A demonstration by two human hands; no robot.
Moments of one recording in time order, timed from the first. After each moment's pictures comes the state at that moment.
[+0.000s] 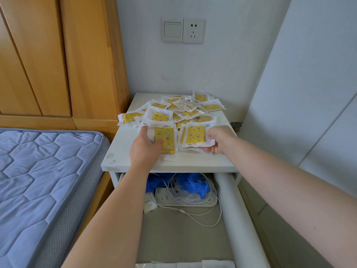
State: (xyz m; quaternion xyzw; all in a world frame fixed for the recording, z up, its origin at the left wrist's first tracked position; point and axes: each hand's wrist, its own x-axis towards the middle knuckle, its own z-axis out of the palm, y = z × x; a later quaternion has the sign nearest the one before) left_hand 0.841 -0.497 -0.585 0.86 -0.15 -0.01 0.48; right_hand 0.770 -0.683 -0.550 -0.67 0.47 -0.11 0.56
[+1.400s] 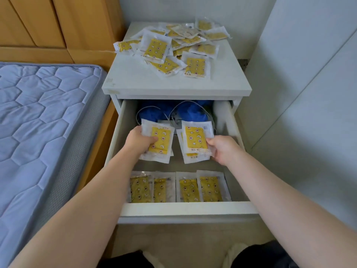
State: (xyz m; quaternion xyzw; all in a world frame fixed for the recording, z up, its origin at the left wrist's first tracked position) left_hand 0.743 -0.414 -0.686 0.85 -0.04 -0.24 0.47; right_hand 0.614 -0.598 -0.684 -0.51 0.50 -0.02 0.70
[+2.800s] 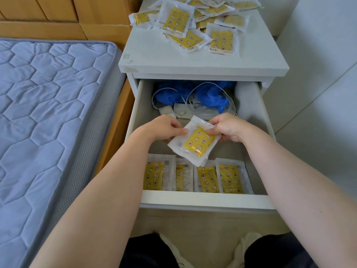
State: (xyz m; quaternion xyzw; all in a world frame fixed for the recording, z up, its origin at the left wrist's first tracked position) left_hand 0.753 -0.410 -0.686 0.84 -0.28 -0.38 0.29; right_hand 0.655 -0.596 -0.701 -0.75 0.30 0.15 0.57
